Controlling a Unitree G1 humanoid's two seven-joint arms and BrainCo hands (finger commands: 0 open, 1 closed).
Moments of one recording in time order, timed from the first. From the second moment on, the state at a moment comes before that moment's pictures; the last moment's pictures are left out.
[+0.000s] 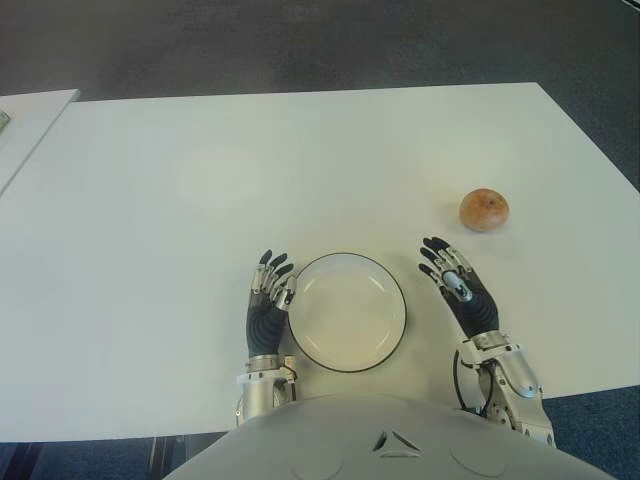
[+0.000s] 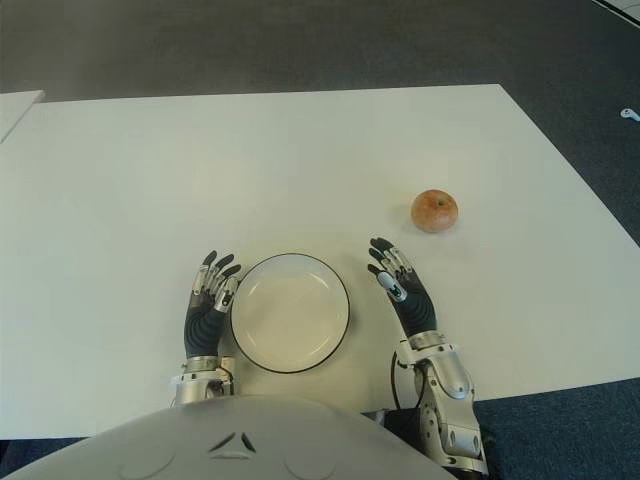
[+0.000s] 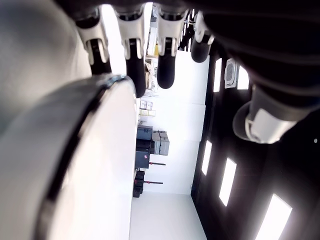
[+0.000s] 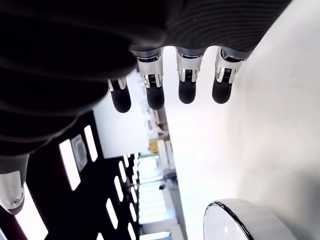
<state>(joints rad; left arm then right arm) 0.60 -0.07 -0.31 0.05 0.02 -0.50 0.26 0.47 -0.13 -0.07 -0.19 0.30 -0.10 0.36</state>
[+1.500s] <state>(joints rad) 0.59 -0.08 -0.29 0.10 0.02 -0.55 0.23 0.34 -0.15 -0.06 -0.28 0.06 -0.29 0.23</state>
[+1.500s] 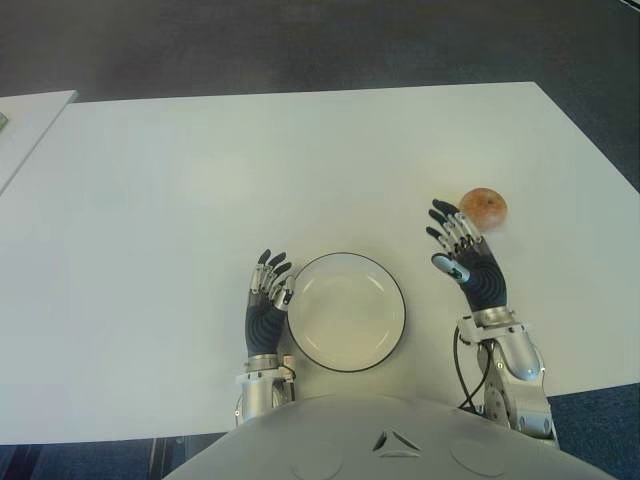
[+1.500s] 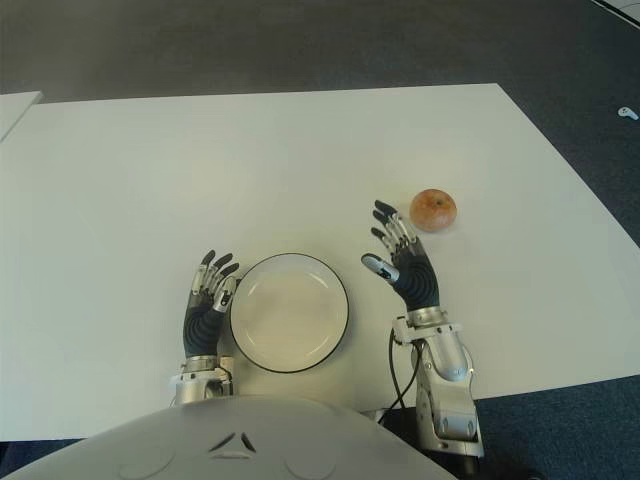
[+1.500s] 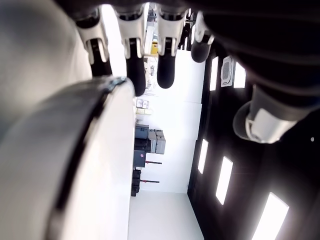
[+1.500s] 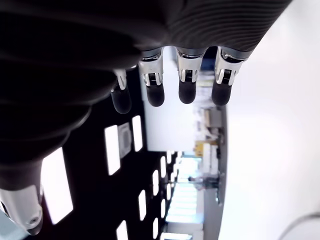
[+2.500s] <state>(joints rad) 0.53 -0.09 -0.28 0.16 0.02 -0.61 0.23 -0.16 -0.64 -0.02 0.17 -0.80 -0.50 -0.06</state>
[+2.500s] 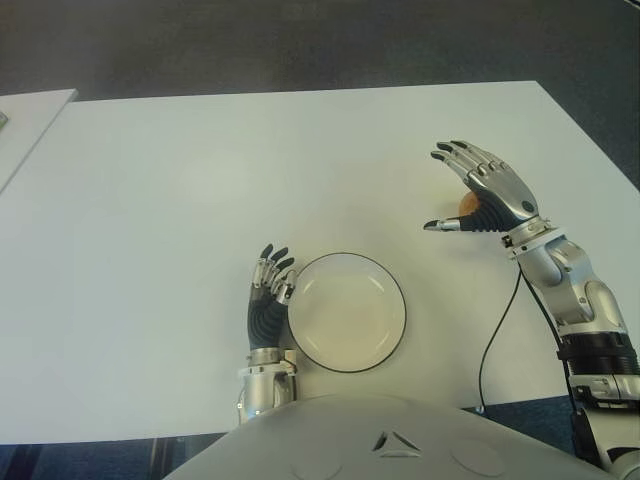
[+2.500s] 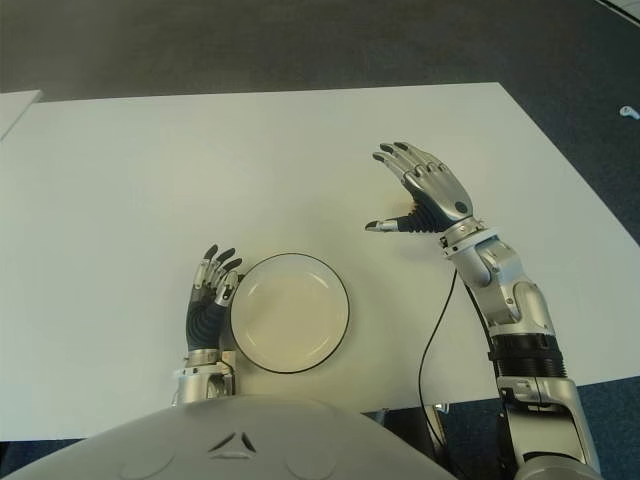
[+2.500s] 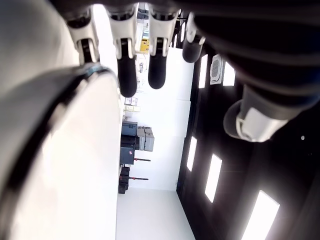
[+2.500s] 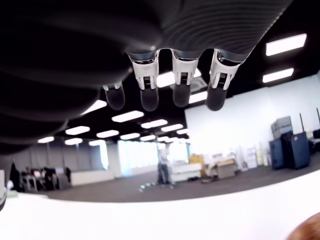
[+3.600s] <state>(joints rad) 0.54 -0.09 -0.27 0.15 0.00 -0.61 0.21 -0.39 -0.77 0.22 0.67 -0.86 -0.39 -0.22</state>
